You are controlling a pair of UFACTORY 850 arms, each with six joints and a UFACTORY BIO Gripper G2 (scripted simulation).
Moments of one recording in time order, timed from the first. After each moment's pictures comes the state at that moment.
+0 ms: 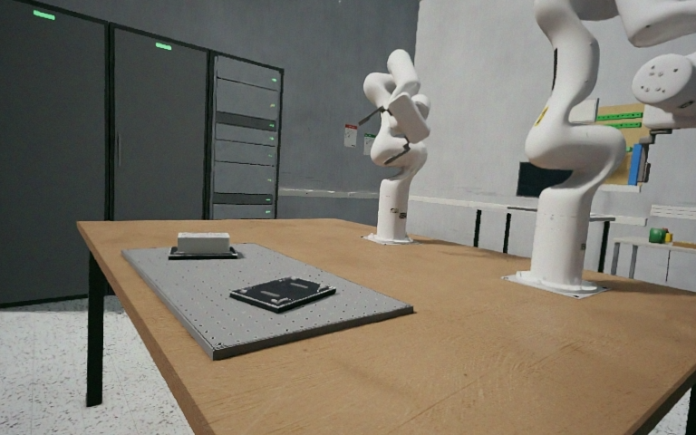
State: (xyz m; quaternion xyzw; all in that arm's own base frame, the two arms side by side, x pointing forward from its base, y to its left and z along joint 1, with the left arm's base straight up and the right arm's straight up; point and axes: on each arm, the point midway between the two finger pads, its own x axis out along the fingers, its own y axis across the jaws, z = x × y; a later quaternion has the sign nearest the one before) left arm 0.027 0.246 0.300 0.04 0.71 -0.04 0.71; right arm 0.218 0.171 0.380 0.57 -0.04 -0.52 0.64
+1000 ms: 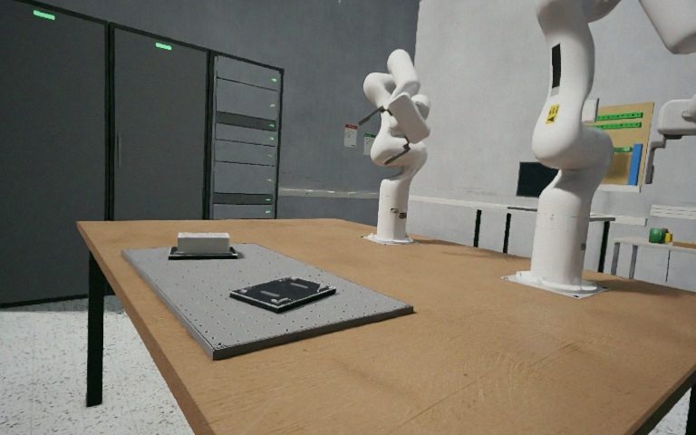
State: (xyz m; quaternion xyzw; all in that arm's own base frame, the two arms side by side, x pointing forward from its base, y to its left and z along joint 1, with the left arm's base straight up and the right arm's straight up) left arm -0.095 0.229 0.300 -0.14 0.69 0.14 0.69; right arm 0.218 0.171 0.380 0.57 -0.04 -0.52 0.64
